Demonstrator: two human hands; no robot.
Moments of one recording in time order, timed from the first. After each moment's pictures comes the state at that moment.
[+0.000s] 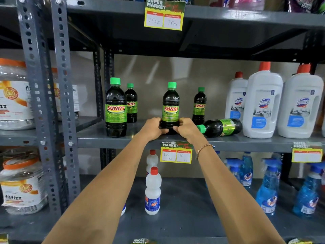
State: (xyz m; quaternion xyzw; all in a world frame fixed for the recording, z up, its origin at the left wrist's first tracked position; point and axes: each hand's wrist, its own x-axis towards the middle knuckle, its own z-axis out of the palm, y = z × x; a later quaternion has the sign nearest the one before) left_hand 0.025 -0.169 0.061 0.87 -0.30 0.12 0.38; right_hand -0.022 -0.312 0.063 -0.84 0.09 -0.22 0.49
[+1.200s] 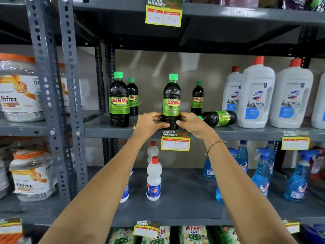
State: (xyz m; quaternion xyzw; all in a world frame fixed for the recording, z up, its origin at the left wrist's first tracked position) left_hand -0.025 -0.140 0.040 0.76 -0.33 0.19 0.52; right_hand -0.083 -0.313 0.062 -0.86 -0.02 -0.16 0.49
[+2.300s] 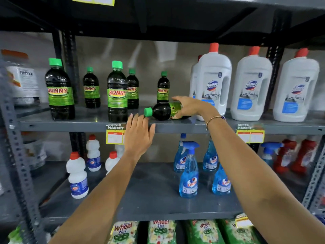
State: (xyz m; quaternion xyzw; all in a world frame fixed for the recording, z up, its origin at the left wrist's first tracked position) left_hand -0.057 -0.296 -0.028 0.81 -0.23 0.54 0.11; right_hand -0.127 -0.481 0.110 -0.98 -0.04 -0.10 0.19
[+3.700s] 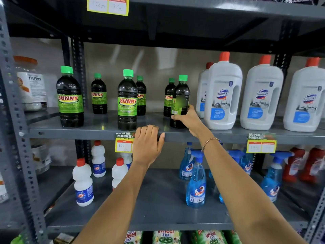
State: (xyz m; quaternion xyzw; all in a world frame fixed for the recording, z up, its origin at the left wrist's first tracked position) left_hand -0.054 -0.293 -0.031 0.78 -0.24 0.56 0.15; right_hand -0.074 -0.462 0.065 -0.79 0.02 -0.24 0.57
